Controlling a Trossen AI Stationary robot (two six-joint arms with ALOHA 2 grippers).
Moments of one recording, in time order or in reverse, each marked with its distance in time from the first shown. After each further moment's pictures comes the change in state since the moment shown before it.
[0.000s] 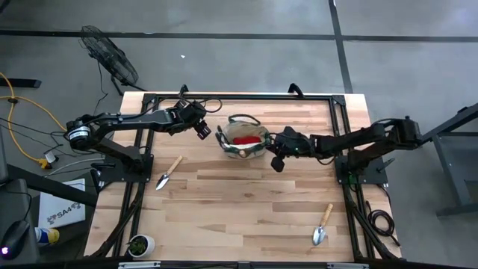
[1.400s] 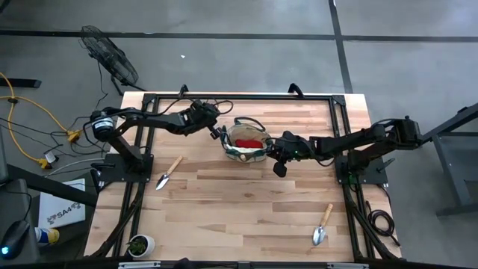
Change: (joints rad) left arm 0.002 0.257 0.001 0.423 0.043 0.165; right arm 0.031 -0.002 0.002 -0.050 -0.077 0.000
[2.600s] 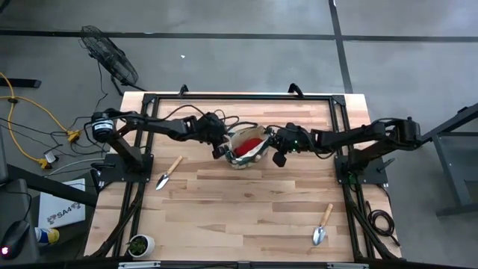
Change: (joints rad) left arm -0.129 0.000 -0.001 -0.028 0.466 -0.061; right arm -0.144 0.000 0.000 -0.001 0.002 -0.049
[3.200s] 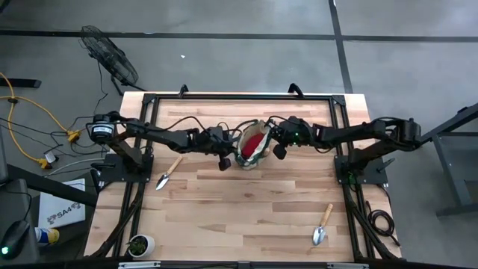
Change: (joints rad) left arm -0.195 0.000 0.000 0.159 -0.114 -0.109; right arm -0.106 0.000 0.000 0.018 -0.005 -0.054
